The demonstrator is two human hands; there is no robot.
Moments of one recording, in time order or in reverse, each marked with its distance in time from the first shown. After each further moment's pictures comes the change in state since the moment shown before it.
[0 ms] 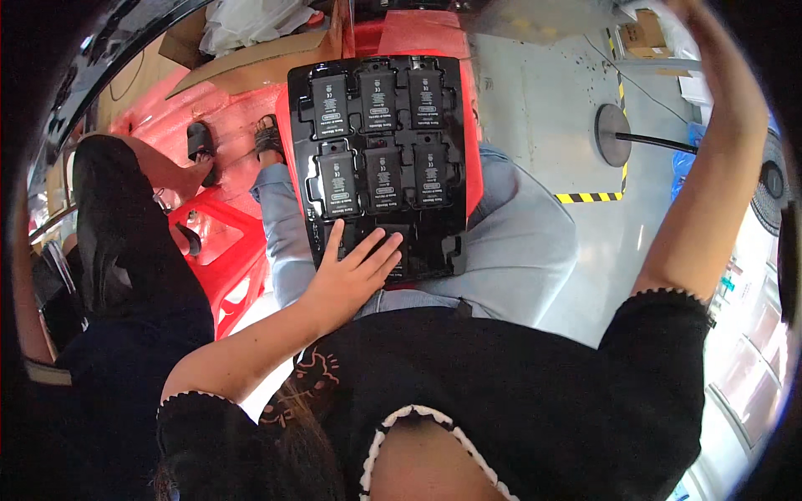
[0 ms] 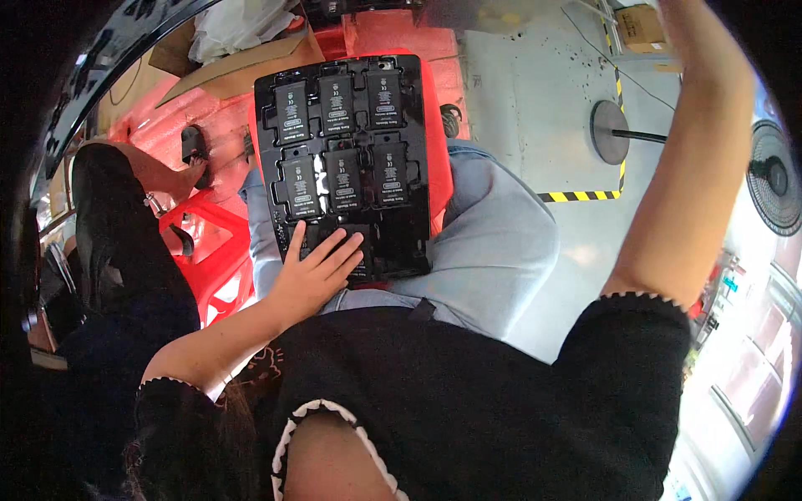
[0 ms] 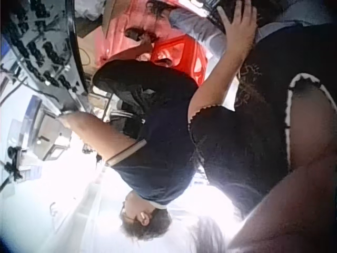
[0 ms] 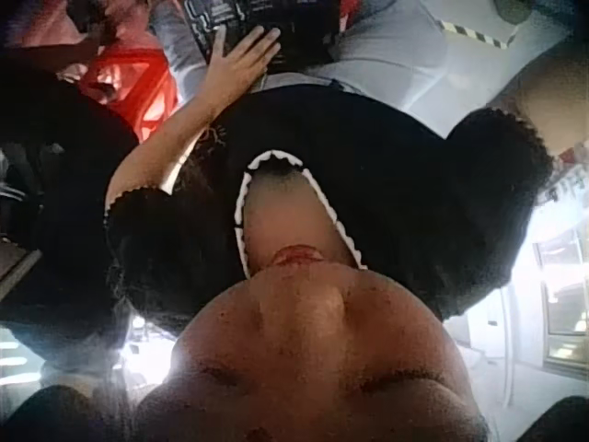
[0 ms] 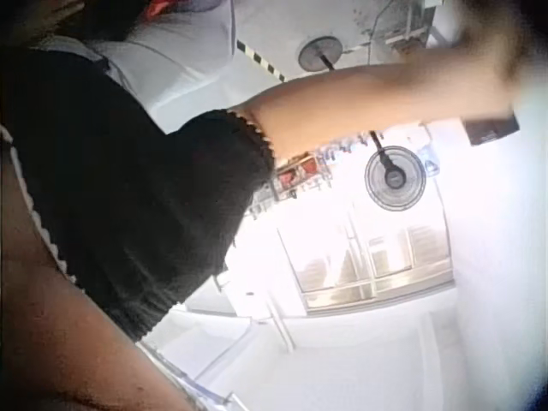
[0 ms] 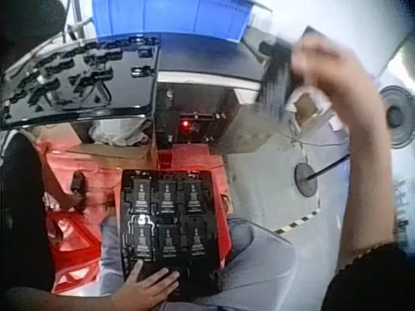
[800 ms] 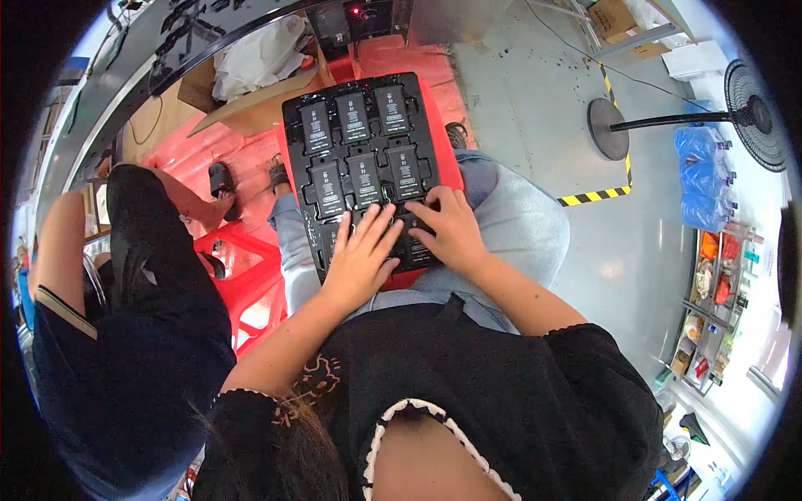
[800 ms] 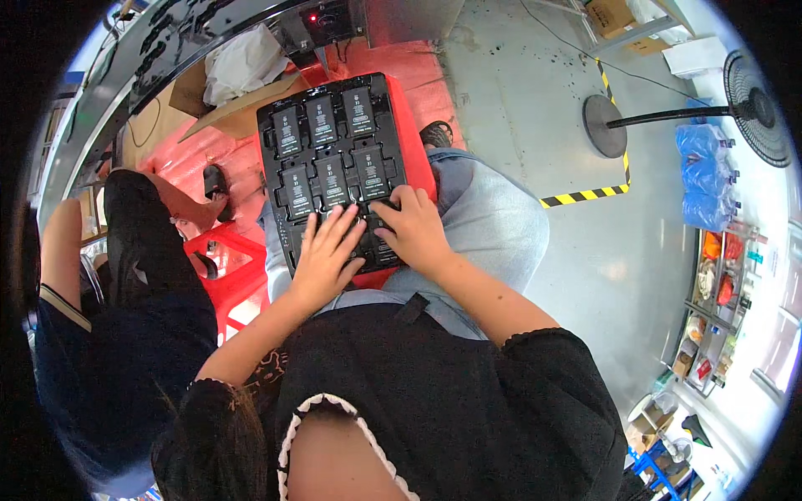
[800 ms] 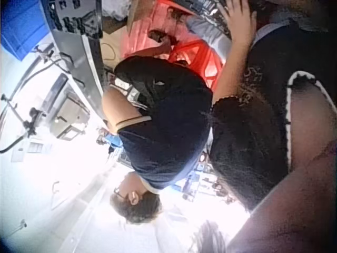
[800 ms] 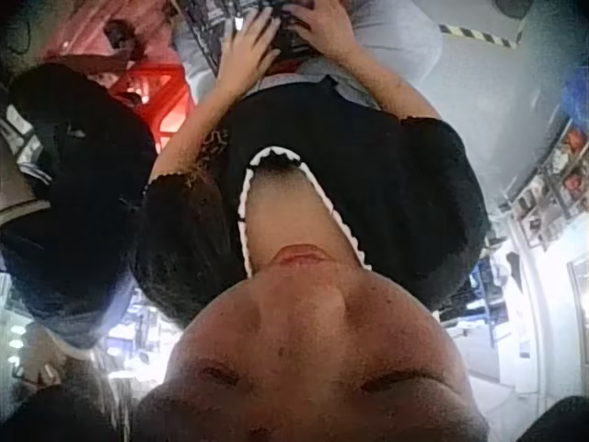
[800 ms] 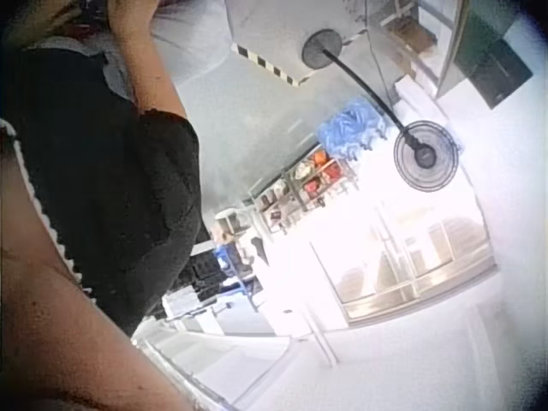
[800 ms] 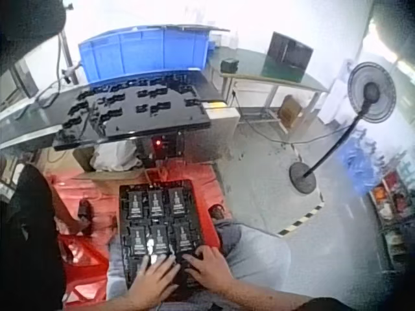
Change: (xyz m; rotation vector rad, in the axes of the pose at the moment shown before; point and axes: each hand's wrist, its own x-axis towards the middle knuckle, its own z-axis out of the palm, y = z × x) left_hand 0.028 0.027 0.005 -0.130 0.191 -0.202; right_hand -0.268 0.023 0.238 -0.202 -0.104 0.127
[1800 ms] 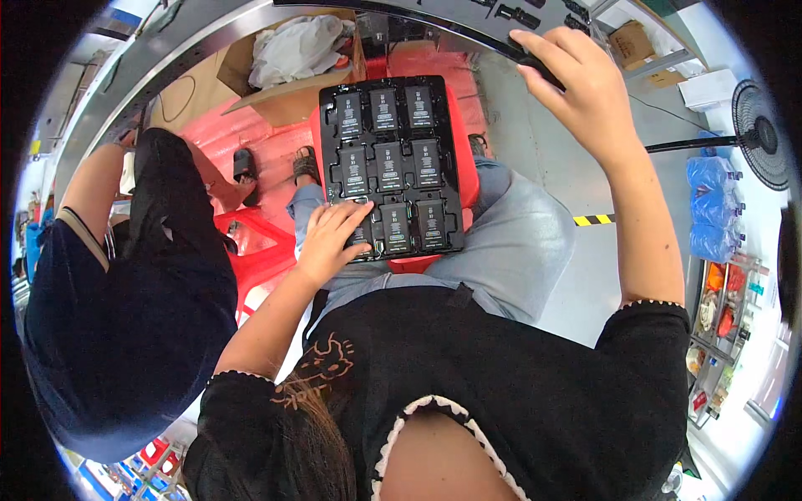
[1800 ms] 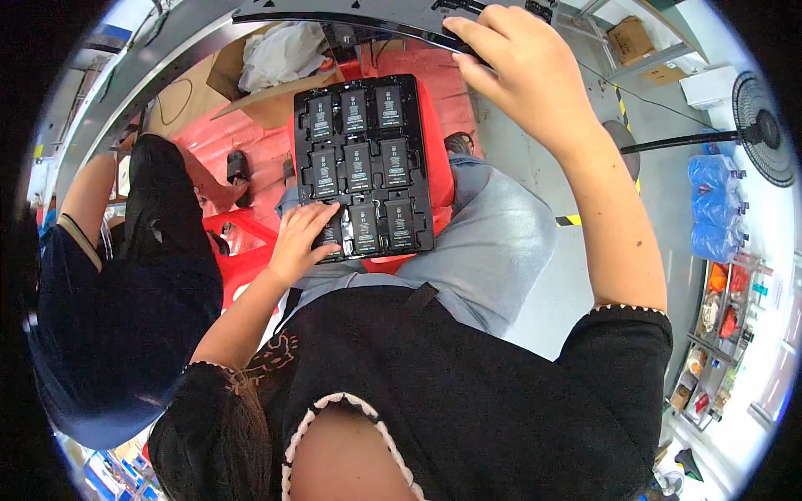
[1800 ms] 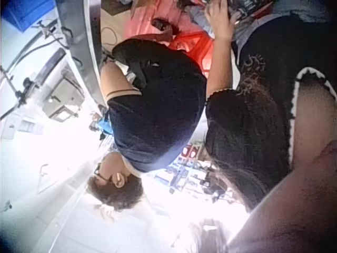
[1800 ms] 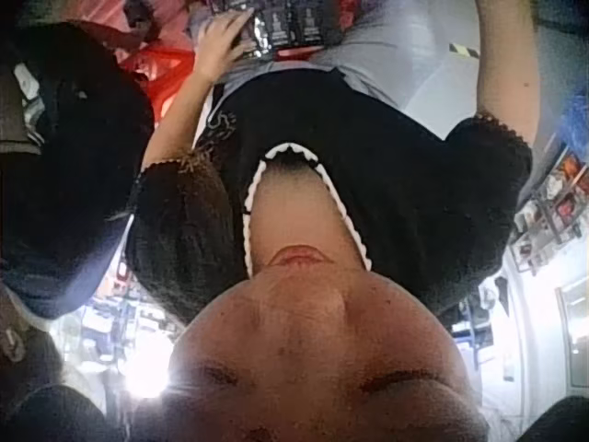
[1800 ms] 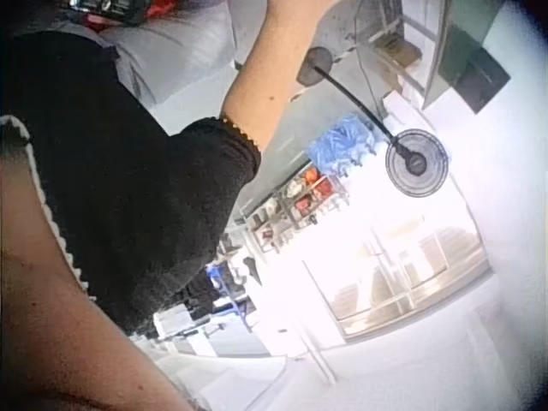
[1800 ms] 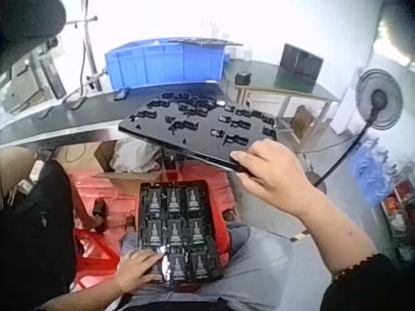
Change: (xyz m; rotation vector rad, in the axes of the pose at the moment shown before) left_hand -0.041 -0.044 -0.026 0.050 0.093 -0.053; right_hand 0.113 -0.041 -0.219 -0.501 0.325 -0.645
